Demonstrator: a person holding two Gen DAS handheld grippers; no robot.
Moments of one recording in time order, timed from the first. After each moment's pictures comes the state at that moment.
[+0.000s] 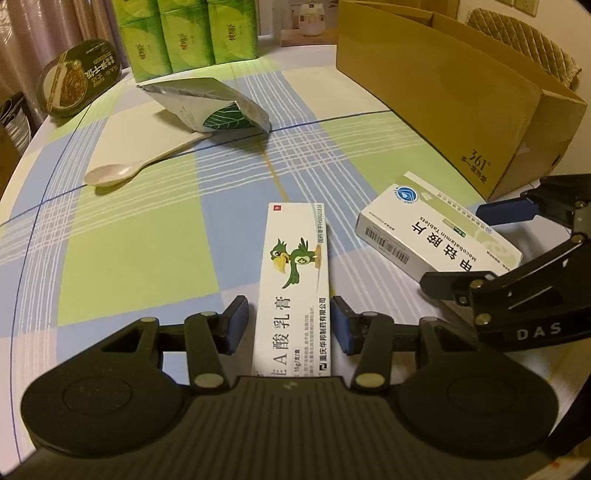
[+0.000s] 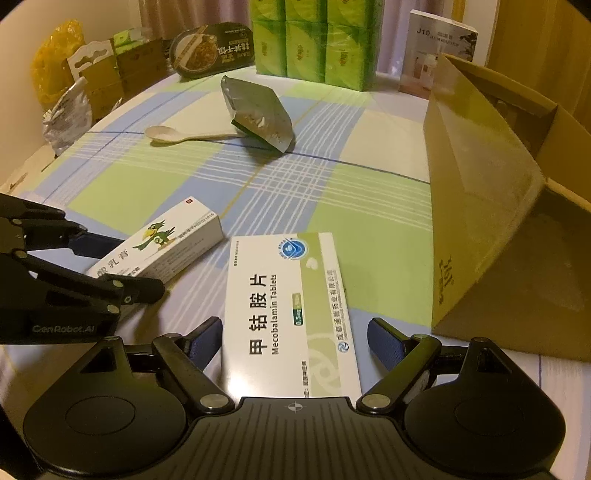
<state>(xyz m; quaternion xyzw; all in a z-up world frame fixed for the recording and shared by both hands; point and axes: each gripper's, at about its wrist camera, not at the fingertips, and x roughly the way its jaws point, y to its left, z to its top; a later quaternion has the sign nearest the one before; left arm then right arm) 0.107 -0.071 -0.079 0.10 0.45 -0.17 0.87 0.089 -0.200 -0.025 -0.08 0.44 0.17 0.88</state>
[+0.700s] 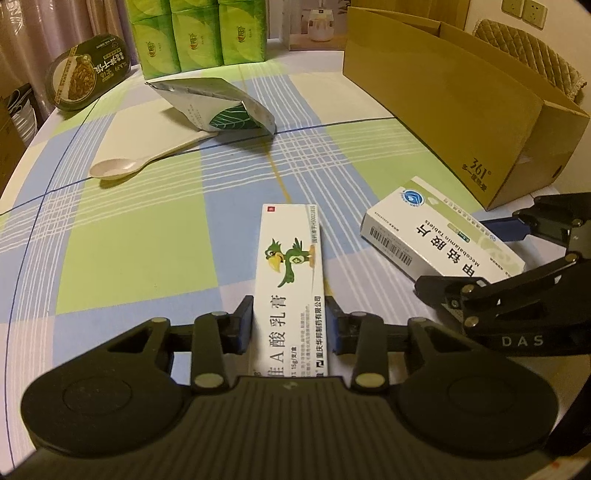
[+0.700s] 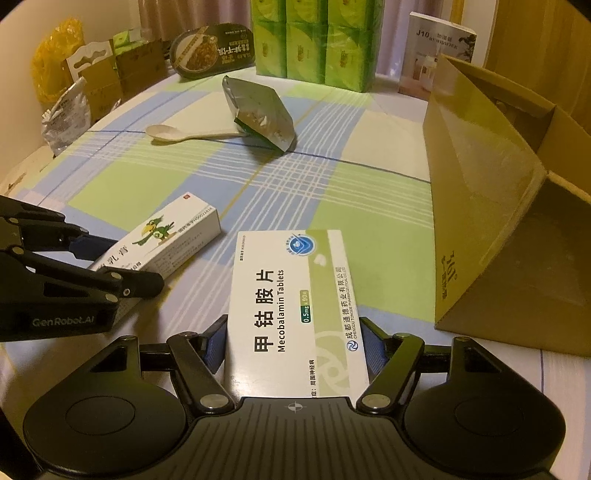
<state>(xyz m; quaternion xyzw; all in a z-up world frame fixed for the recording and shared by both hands) 0.101 -0.069 -0.078 0.09 0.45 -0.17 0.87 0.080 -0.199 -0.025 -0.08 0.43 0.17 0.88</state>
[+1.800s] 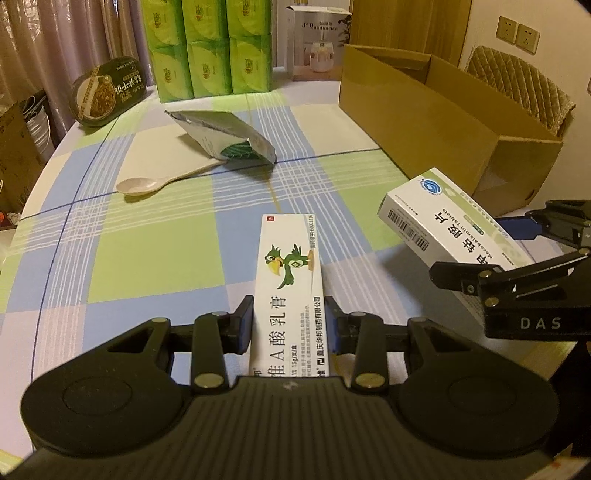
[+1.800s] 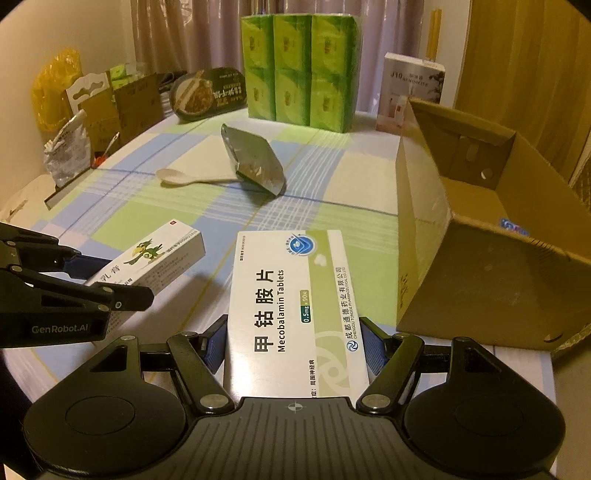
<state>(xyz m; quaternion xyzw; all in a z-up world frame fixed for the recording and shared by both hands) 0.062 -0.067 -0.031 0.07 0.42 -0.16 0.89 0.040 -0.208 0.028 -0.07 0.39 0.15 0.91</state>
